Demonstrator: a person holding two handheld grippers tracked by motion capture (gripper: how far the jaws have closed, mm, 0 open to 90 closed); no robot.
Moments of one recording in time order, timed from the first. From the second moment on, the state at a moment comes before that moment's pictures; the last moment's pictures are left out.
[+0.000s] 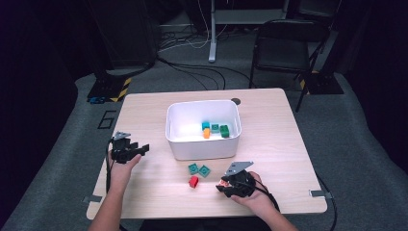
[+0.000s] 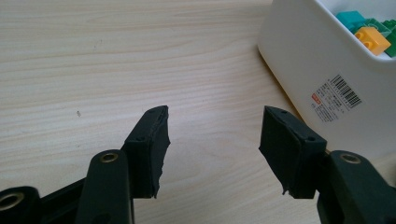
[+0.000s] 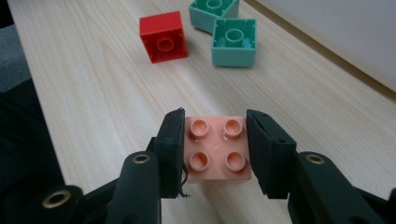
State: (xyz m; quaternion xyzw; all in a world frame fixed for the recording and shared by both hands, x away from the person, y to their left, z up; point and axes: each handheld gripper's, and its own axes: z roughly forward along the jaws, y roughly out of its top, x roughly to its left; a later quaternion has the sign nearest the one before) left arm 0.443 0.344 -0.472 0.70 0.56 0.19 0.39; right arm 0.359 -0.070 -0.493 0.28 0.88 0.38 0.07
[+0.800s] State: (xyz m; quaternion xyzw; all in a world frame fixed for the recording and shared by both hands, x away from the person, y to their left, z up) left arm 0.435 0.347 -0.470 0.70 0.57 0.19 0.39; right arm 0.383 -0.090 -0.393 0.29 0.85 0.42 0.07
